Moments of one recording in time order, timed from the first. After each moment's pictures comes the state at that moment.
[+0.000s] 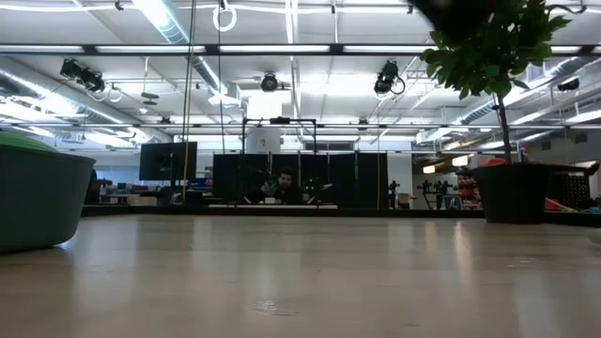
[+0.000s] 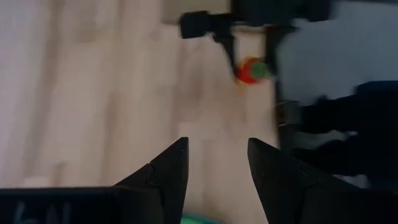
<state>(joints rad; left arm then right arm) -0.55 1.74 2.00 -1.21 -0.25 -0.52 0.70 1.83 1.22 -0.11 0.34 0.50</state>
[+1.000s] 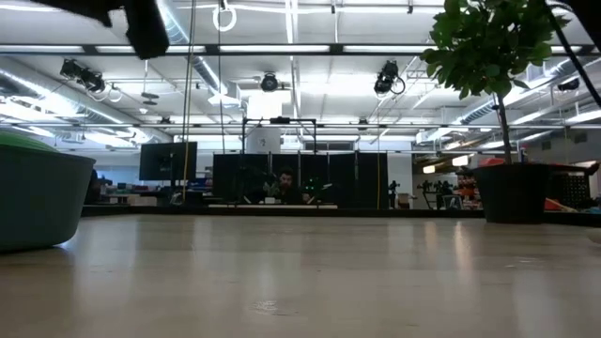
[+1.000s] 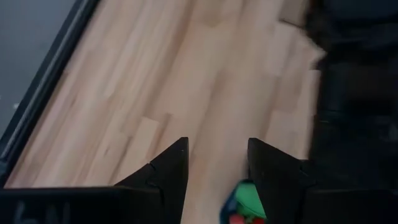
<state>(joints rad) -0.54 1.57 2.00 -1.57 -0.52 -0.75 0.37 2.39 1.96 0.13 0.12 0.23</state>
